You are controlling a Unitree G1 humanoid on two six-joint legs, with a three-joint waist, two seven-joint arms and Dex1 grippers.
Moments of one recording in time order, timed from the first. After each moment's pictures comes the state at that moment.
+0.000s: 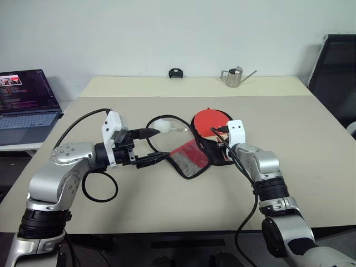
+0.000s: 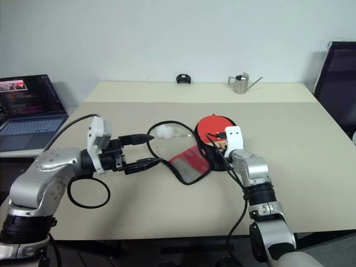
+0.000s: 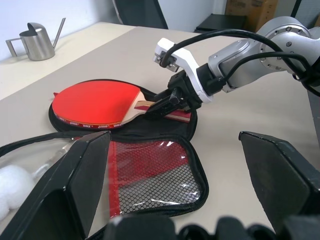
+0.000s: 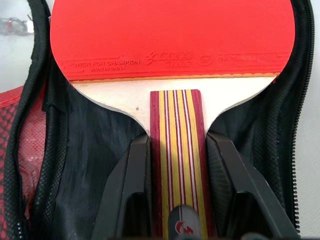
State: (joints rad) left arm -0.44 0.76 0.13 -0.20 -0.59 0.54 -1.04; right arm -0.81 -0.11 -0.06 0.34 0.14 0.86 0.08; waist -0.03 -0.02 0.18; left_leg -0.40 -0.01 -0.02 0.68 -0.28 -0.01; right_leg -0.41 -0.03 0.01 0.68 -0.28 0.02
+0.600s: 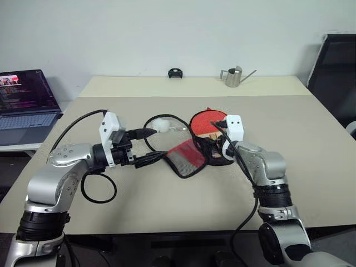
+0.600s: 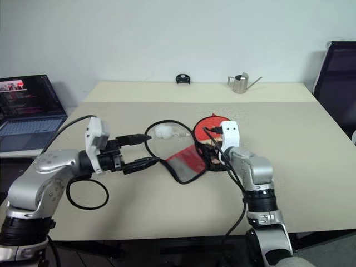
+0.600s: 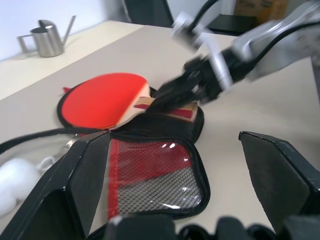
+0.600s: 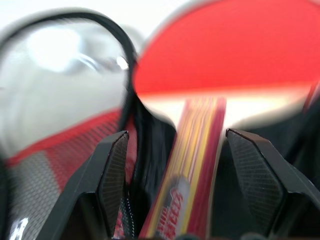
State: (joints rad) left arm -0.42 0.76 0.15 -0.20 -0.59 0.54 -1.01; right arm -0.73 -0.15 -0.05 -0.06 0.27 1.04 0.21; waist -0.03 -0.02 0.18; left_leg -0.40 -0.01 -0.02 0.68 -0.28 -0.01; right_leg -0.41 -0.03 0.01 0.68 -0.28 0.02
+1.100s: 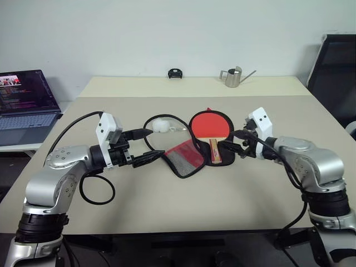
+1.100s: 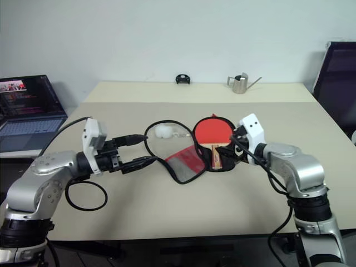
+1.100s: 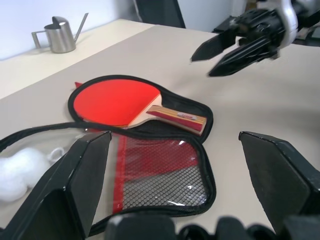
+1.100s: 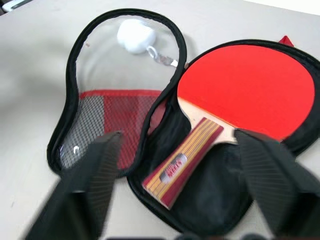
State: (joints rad) left arm -0.41 0.76 0.16 -0.17 -0.59 0.52 -1.00; right arm -0.66 -0.57 -0.02 -0.22 0.45 1.05 0.65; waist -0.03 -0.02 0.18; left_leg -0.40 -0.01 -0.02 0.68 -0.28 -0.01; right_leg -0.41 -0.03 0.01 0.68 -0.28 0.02
